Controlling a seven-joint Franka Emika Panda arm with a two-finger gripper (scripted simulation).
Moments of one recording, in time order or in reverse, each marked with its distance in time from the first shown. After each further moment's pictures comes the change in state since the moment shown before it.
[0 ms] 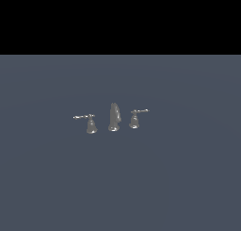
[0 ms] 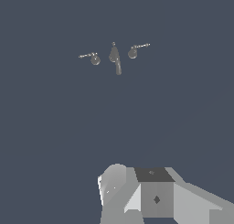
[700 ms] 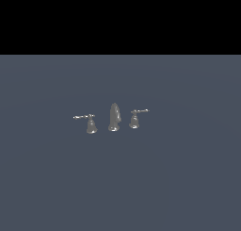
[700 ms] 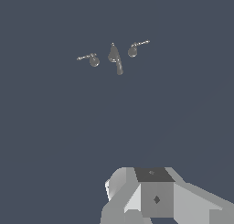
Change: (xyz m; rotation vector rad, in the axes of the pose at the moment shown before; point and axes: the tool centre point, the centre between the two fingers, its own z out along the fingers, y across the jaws) arm 0.006 -0.016 0.020 0.001 -0.001 0.068
